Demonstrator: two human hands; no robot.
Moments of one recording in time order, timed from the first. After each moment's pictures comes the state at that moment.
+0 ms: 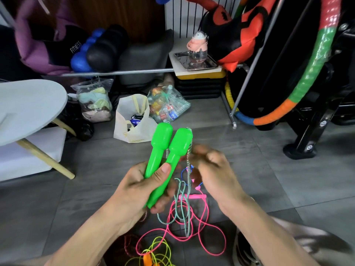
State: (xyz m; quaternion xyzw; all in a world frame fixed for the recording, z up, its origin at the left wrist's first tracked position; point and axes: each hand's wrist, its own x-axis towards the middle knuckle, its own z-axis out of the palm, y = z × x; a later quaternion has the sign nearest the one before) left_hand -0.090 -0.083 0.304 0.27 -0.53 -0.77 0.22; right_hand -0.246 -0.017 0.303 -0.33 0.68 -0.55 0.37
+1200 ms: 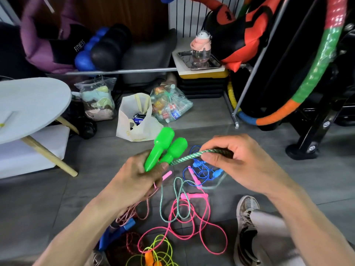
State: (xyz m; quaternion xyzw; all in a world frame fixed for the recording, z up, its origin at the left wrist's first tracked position) left_hand -0.082 -0.108 0.299 0.38 -0.70 -0.57 0.18; right_hand -0.296 0.001 0.340 -0.59 0.67 -0.36 0.26
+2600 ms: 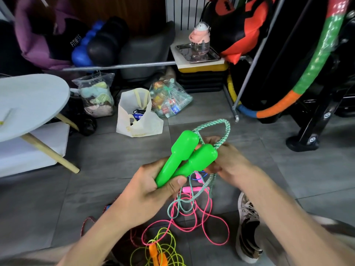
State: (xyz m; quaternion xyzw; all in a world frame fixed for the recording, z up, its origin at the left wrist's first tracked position) left_hand -0.075 -0.081 0.302 0.22 -0.76 -0.57 0.21; right_hand -0.265 -0.031 0.299 -0.26 0.61 -0.52 0.54
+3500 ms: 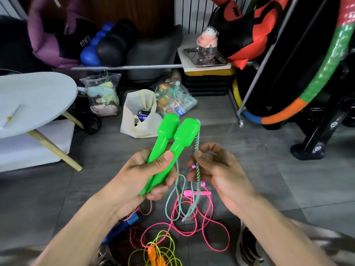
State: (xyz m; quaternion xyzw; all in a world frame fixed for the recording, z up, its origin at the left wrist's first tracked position) left_hand -0.075 -0.101 0.315 0.28 -0.51 -0.79 0.18; right_hand -0.240 -0.016 0.293 -0.24 0.55 -0.63 0.49
